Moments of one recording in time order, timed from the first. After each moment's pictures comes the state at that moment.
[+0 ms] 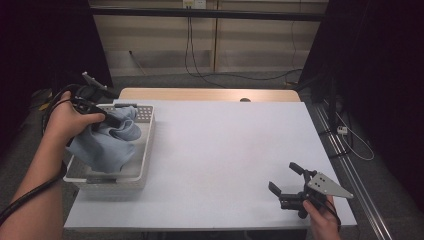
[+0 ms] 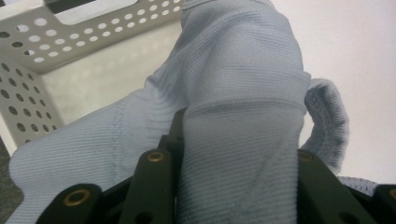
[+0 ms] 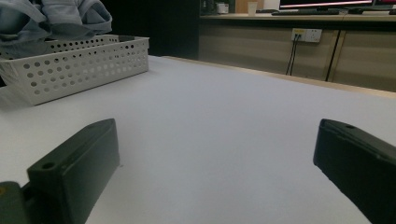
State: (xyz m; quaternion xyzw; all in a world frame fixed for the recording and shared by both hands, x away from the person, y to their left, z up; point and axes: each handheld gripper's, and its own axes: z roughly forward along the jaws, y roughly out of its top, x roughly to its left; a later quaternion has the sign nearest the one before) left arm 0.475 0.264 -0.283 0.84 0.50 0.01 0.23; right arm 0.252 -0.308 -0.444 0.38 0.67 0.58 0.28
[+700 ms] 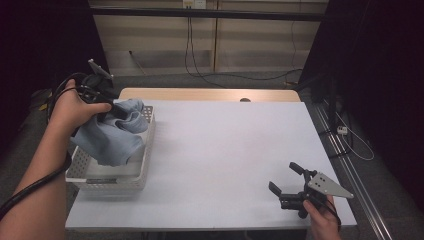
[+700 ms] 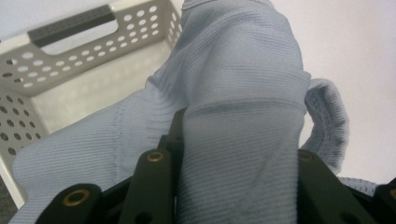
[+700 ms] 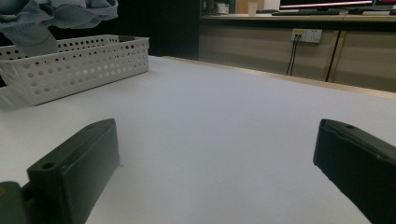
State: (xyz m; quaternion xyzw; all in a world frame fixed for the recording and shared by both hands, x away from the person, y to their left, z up) left arm 0.480 0.238 -0.253 0.84 0.48 0.01 0.23; right arm 0.252 -0.308 -0.444 0.37 0.67 0.58 0.28
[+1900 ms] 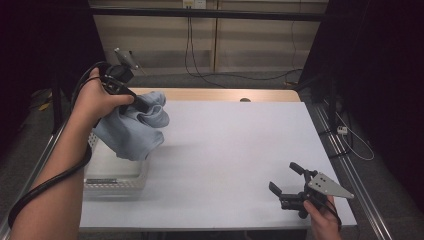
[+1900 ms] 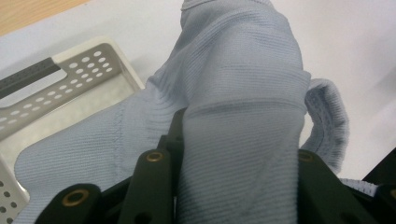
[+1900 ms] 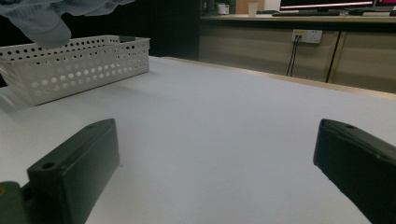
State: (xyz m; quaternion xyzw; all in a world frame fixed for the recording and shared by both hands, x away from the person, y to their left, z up) left arm 0.479 0.178 -0.228 0.87 0.44 0.00 0.24; right arm 0.252 -0.309 -0.443 0.37 0.67 0.58 0.28
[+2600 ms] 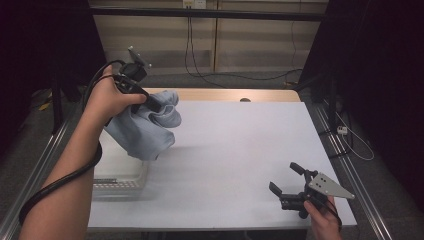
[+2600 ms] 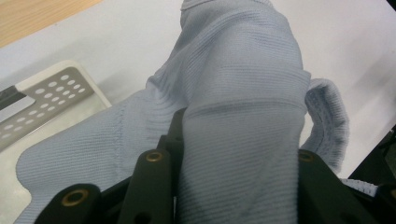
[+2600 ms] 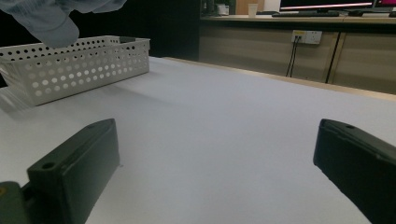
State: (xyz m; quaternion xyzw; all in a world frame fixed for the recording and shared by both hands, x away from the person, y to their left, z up) left arm 0.476 0.149 -0.223 0.88 0.41 0.00 0.25; right arm 0.251 -0.309 -0.443 0.37 0.67 0.58 0.28
